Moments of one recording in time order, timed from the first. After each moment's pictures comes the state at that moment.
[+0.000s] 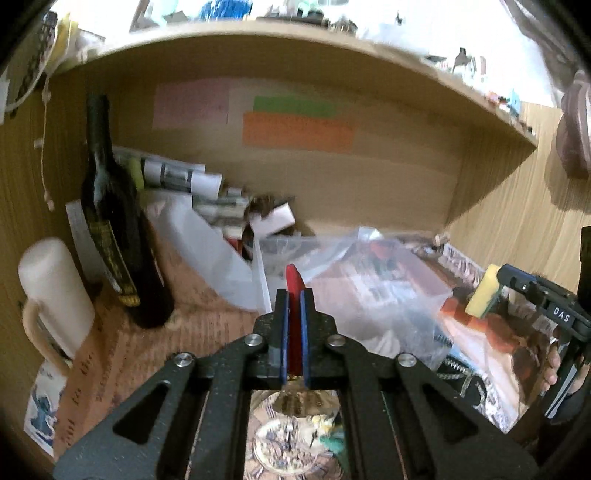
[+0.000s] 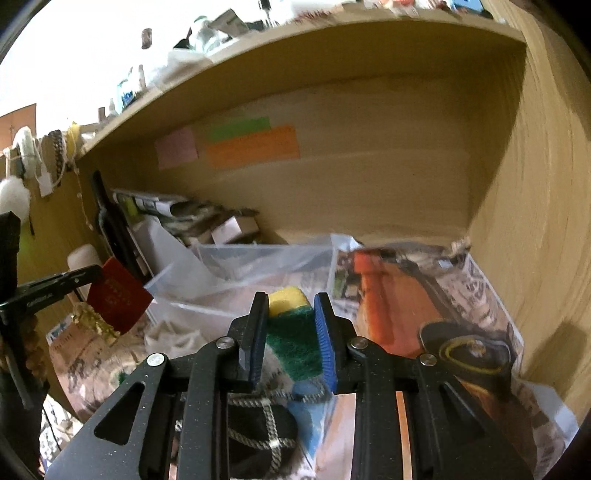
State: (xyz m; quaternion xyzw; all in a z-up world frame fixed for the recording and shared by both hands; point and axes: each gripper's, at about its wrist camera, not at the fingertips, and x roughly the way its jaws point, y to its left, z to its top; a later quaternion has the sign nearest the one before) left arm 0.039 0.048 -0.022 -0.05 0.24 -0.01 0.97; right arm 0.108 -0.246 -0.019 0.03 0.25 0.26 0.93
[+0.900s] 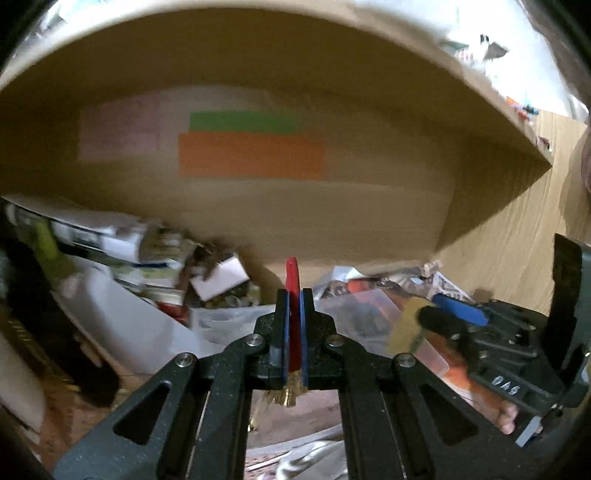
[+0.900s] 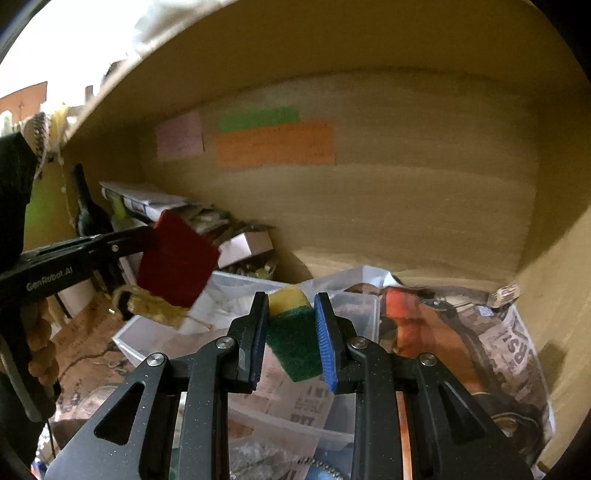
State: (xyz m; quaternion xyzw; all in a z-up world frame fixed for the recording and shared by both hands) left arm 0.164 0.015 -0.005 -0.05 0.25 -0.06 0.97; right arm 0.183 -0.179 -0.020 -0.01 0.26 0.29 0.92
